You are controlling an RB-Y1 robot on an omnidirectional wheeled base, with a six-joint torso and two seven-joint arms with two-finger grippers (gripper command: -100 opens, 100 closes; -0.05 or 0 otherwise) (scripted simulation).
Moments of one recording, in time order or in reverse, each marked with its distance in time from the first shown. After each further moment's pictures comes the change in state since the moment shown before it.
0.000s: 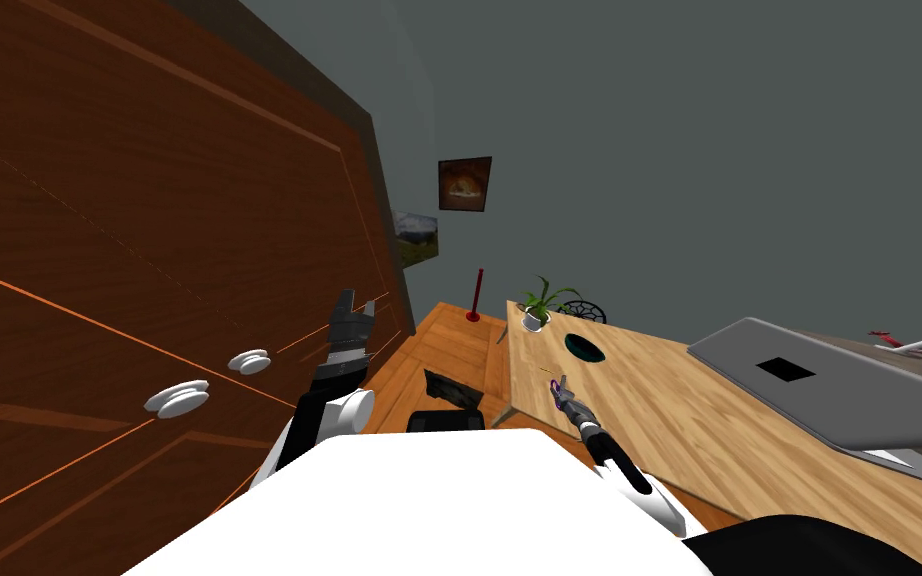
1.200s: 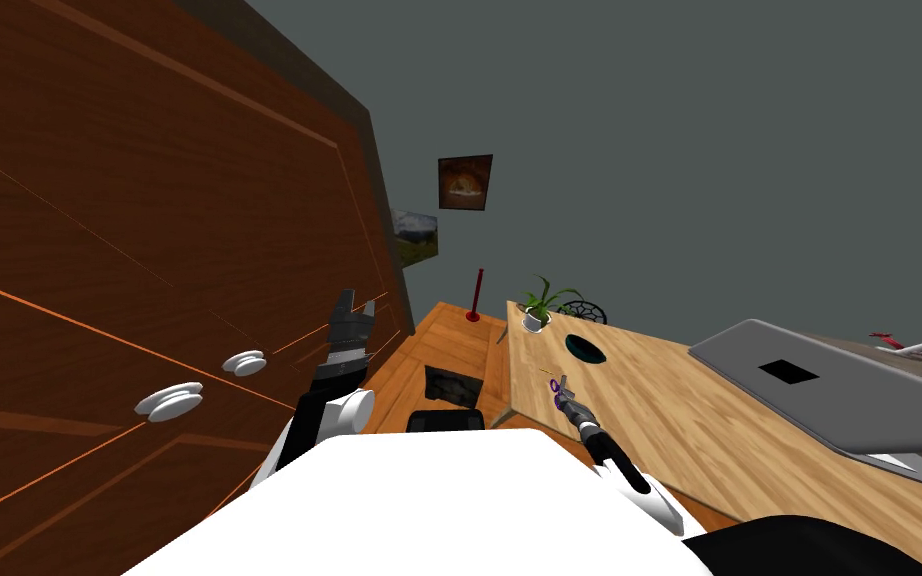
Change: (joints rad) left arm 0.000 0.000 0.000 0.000 0.000 0.000 0.000; right arm -0.008 0.005 0.000 0.013 0.008 -0.007 -0.002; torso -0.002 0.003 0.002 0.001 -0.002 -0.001
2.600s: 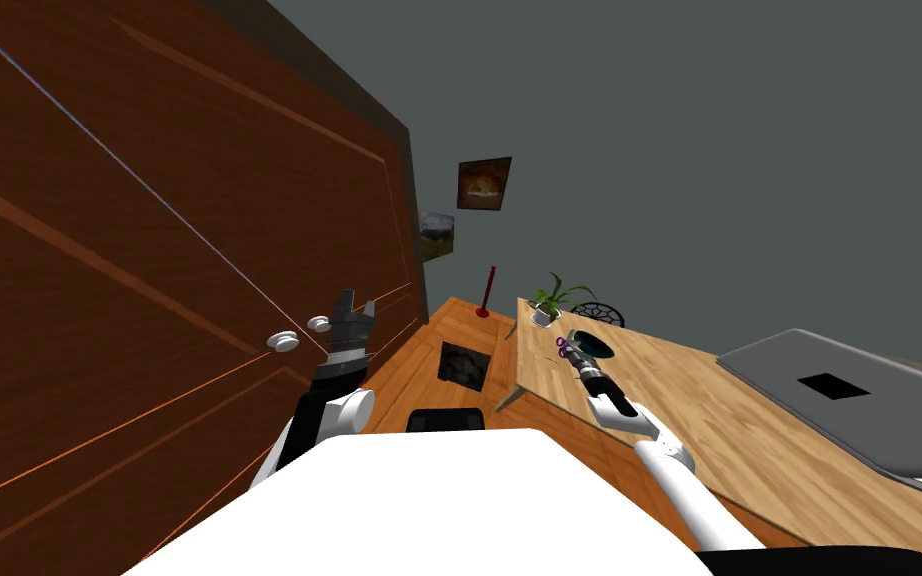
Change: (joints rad) left arm 0.000 0.000 0.000 0.000 0.000 0.000 0.000; right arm -0.258 -0.118 -0.149 0.018 0.029 -0.038 -0.162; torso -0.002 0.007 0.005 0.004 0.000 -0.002
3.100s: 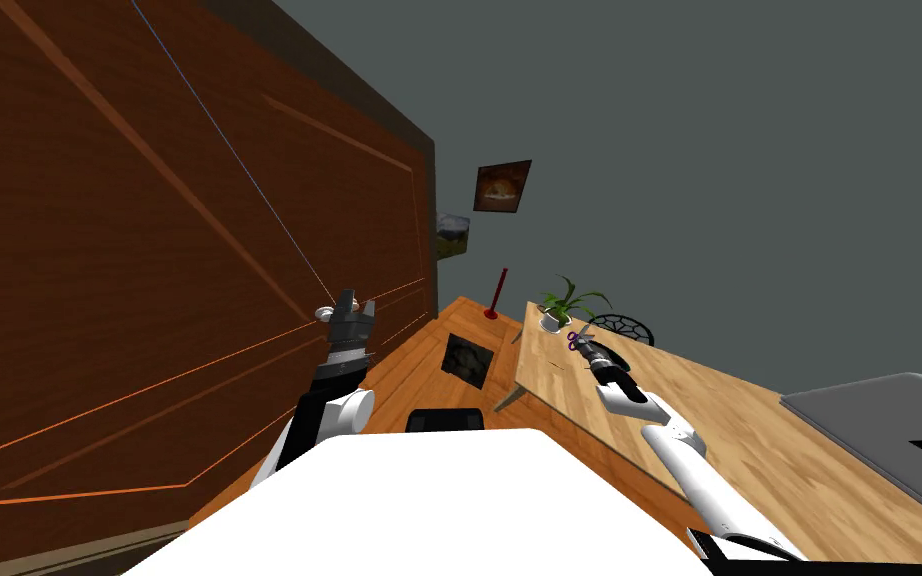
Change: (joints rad) left arm 0.000 0.000 0.000 0.000 0.000 0.000 0.000; right arm -0.077 -0.075 -0.047 0.081 -0.018 0.050 -0.076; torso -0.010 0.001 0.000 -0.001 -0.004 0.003
